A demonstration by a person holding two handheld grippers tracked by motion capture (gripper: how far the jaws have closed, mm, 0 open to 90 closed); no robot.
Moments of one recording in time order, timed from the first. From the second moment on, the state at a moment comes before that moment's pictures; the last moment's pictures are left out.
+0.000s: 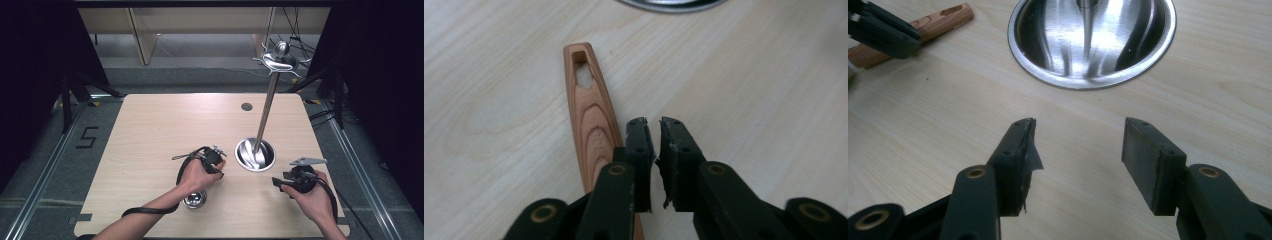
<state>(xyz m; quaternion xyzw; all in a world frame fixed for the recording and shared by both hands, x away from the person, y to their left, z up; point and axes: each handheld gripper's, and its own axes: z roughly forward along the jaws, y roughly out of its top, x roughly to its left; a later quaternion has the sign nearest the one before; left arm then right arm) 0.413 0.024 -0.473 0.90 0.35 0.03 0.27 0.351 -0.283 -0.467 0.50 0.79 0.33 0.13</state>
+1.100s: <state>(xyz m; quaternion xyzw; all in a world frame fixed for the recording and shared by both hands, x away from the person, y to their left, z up) 0.403 0.064 -0.465 0.88 0.39 0.02 0.25 0.350 -0.285 -0.466 0.51 0.79 0.33 0.12</state>
